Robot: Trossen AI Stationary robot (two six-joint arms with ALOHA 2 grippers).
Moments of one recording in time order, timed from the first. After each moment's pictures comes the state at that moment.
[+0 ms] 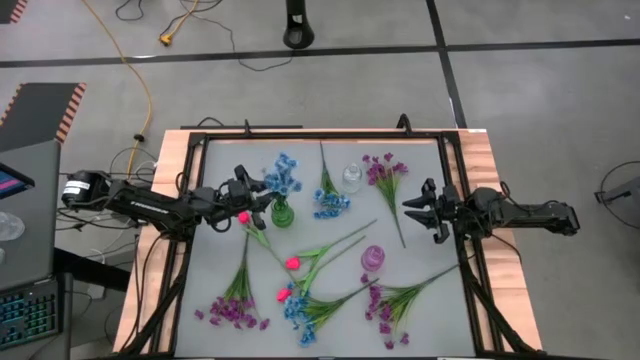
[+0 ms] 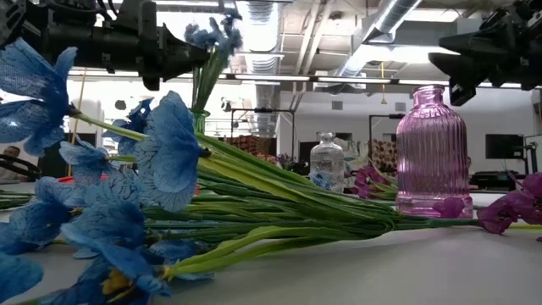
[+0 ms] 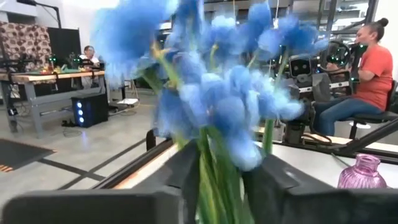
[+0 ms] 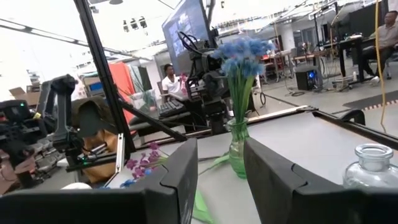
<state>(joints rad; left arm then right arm) 0.01 1.08 0.22 1.00 -0.40 0.02 -0.01 0.01 0.01 0.18 0.00 0.24</state>
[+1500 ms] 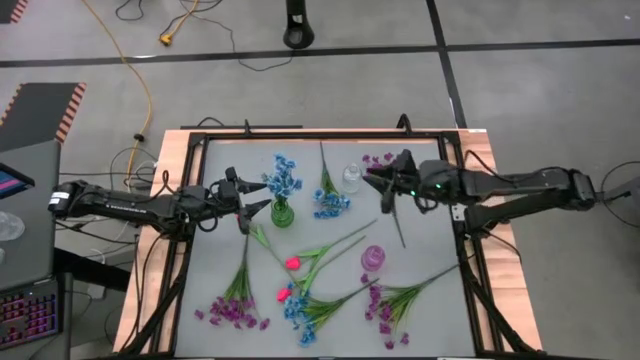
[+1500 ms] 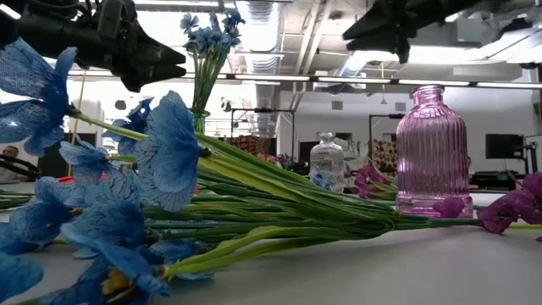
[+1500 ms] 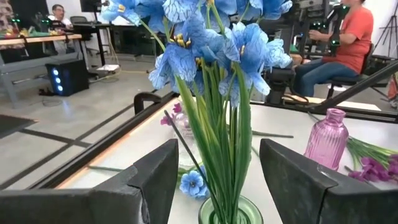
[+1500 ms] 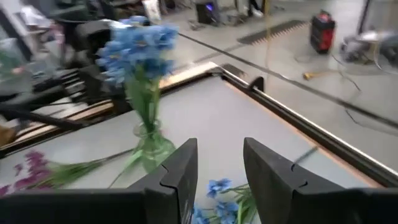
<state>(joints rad) 0.01 0.70 0.22 0.44 -0.32 -0.05 -0.06 0.99 0.75 -0.02 0.35 0.30</state>
